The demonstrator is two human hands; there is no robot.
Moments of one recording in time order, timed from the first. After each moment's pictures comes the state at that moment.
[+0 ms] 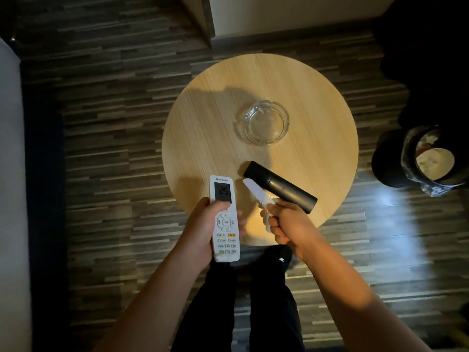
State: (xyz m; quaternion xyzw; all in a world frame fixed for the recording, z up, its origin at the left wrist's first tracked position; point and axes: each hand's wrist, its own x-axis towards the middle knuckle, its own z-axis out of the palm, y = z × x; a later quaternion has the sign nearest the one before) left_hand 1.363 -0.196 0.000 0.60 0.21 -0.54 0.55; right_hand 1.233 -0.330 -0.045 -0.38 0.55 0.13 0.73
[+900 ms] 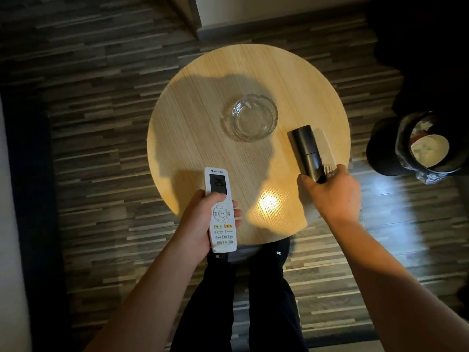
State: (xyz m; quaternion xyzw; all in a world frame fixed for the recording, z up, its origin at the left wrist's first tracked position) left_hand 1.365 -0.216 -0.016 0.59 0.22 -0.55 0.55; right_hand 1.197 -0.417 -0.067 -0.73 0.63 0.02 0.28
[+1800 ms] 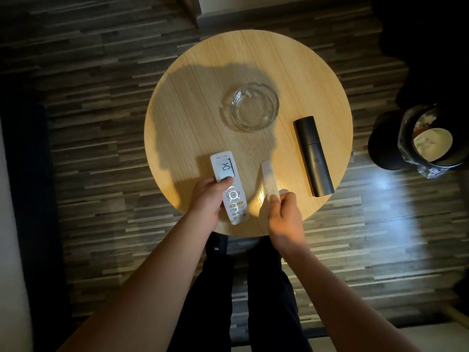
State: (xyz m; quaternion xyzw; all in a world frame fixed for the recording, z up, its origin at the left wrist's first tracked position) left_hand 1.367 -0.240 -0.071 0.70 0.20 -0.49 0.47; right_hand 1.205 -0.306 -0.078 -0.64 0.55 0.00 0.54
